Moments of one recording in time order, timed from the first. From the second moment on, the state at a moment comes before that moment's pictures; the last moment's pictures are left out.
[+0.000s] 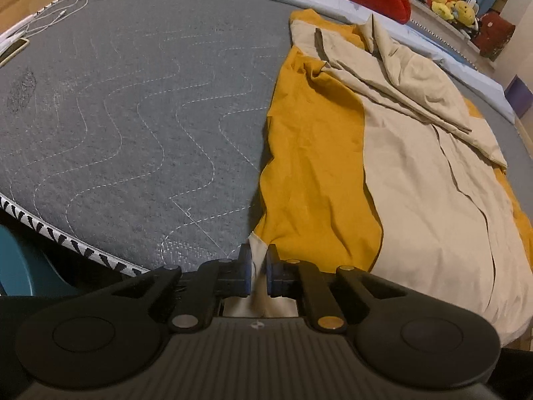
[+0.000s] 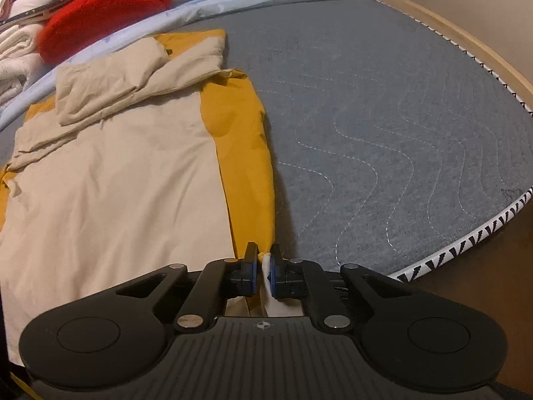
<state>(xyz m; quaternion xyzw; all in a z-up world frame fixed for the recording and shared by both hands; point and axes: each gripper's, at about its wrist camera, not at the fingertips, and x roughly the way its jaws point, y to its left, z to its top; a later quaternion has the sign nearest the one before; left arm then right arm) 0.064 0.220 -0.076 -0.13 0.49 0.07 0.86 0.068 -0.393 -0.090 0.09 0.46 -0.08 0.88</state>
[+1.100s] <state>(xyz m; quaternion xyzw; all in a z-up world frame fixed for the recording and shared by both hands) 0.043 0.213 0.063 -0.13 0.40 -0.05 0.91 0.027 -0.417 0.026 0.22 0.32 0.01 0.92</state>
